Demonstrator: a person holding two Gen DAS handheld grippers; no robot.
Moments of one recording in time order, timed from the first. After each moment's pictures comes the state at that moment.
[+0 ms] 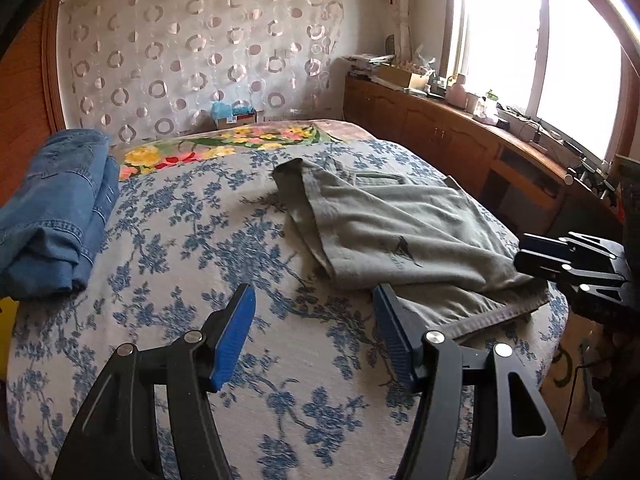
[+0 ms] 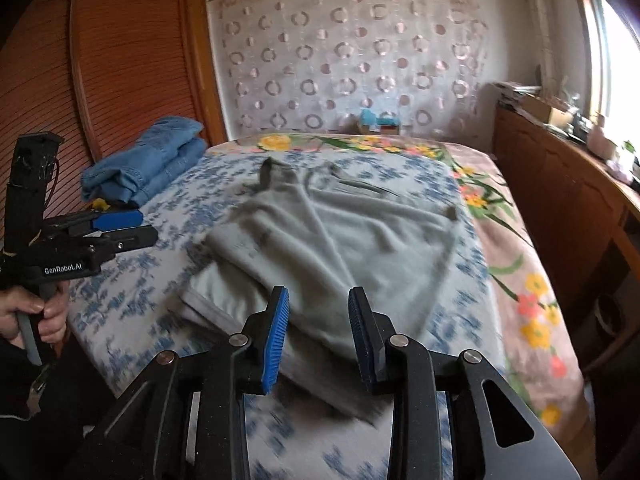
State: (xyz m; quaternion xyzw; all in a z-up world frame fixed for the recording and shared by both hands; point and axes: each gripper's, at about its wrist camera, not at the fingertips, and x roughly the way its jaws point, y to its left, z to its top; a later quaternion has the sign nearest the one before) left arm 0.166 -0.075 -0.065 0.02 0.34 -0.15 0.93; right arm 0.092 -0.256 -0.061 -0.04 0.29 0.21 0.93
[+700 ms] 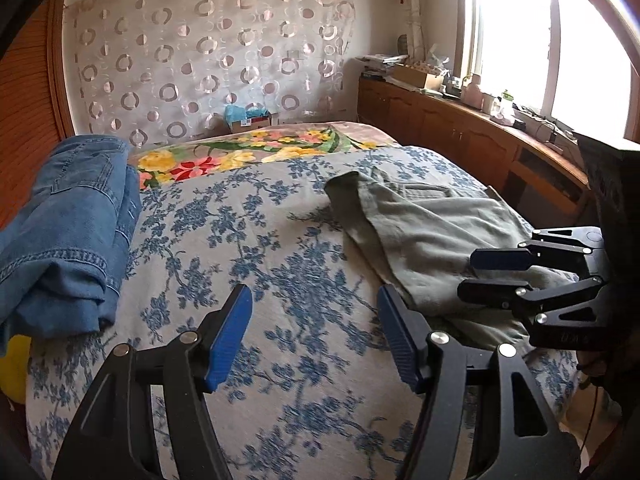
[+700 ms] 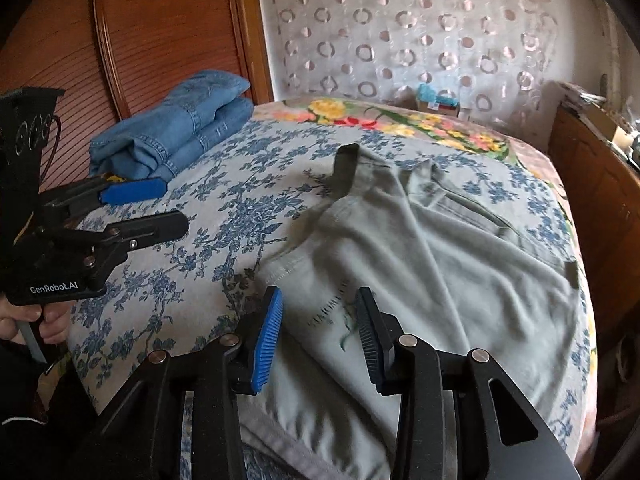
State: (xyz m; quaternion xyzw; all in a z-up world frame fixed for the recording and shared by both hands) left arm 0.209 -0.037 -0.069 0.03 0.34 -0.13 0.93; right arm 0.174 -0.182 -0.068 -0.09 0.35 0.28 0.89
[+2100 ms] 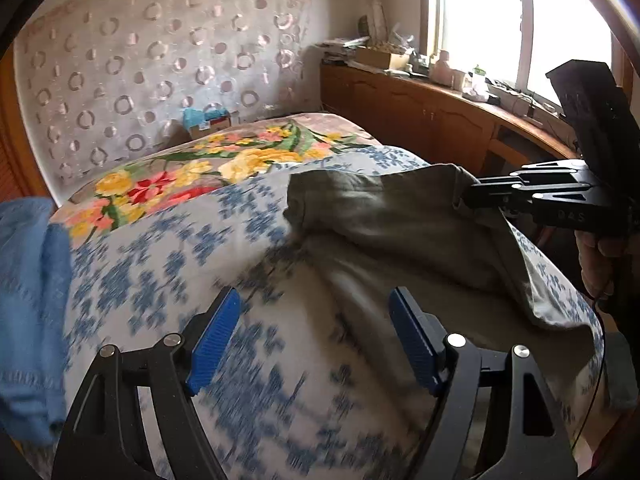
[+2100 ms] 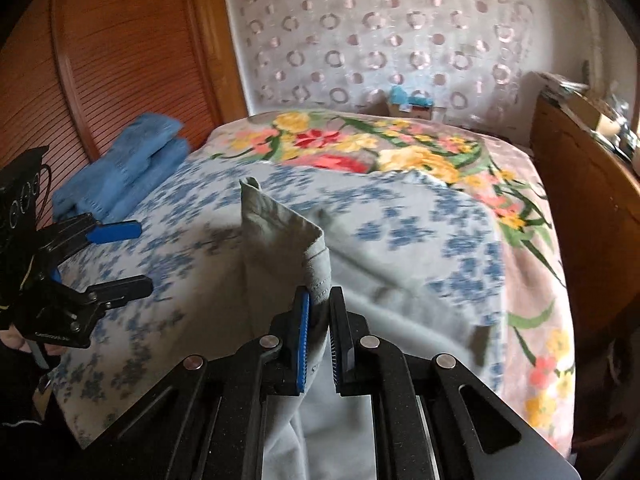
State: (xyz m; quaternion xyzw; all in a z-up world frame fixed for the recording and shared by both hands) left arm 0.285 -0.111 -0.066 0.08 0.35 -0.19 0.91; right arm 0.265 -0.264 -0.053 -0.05 0.34 0.24 0.91
